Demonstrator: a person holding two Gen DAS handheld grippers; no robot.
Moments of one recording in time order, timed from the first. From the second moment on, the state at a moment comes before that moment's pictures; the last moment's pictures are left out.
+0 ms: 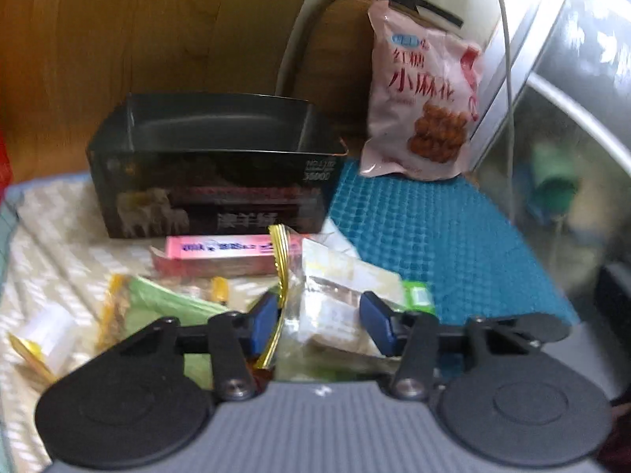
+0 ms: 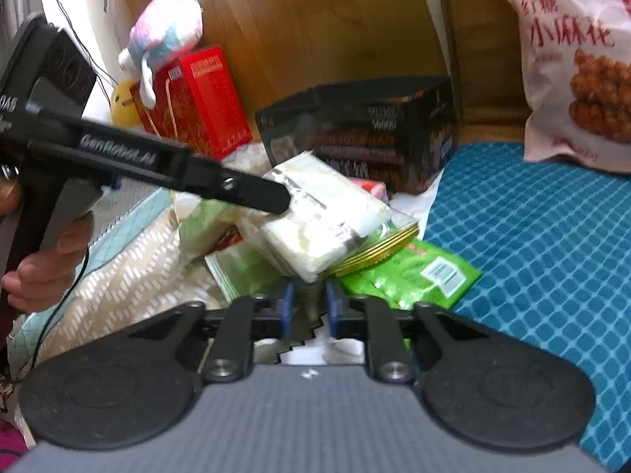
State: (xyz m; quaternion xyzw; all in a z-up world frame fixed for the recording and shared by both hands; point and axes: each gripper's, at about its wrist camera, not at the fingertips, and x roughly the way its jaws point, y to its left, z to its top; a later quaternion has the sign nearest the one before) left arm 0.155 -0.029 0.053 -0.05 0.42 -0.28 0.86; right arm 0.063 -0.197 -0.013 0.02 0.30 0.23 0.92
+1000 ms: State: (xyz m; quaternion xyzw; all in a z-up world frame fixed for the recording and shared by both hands) left arm 0.253 0.034 0.089 -0.09 0.30 -0.13 0.94; right arm 0.199 -0.172 0.045 -0.02 0.22 0.15 0.96
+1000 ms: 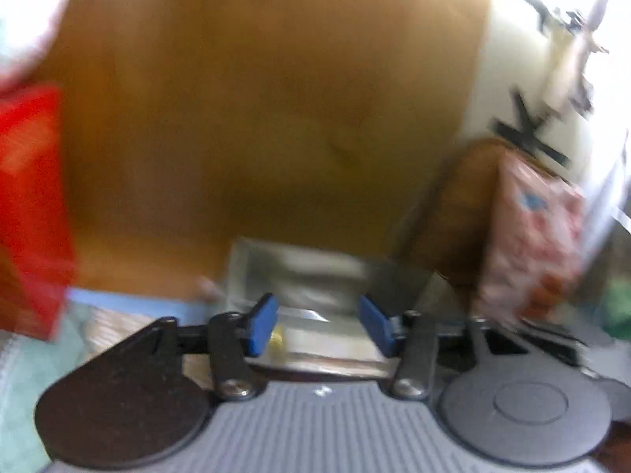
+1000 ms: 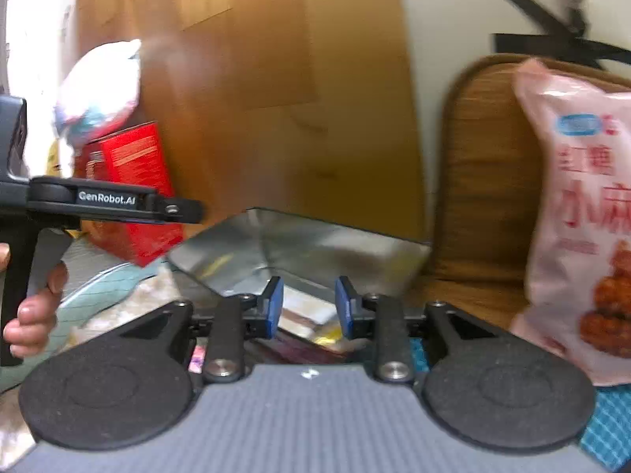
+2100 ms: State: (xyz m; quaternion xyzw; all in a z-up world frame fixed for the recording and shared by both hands) left arm 0.114 0.147 0.047 -0.23 0.34 -0.08 0.91; right arm 0.160 -0.108 0.012 -0.01 0.30 0.28 0.91
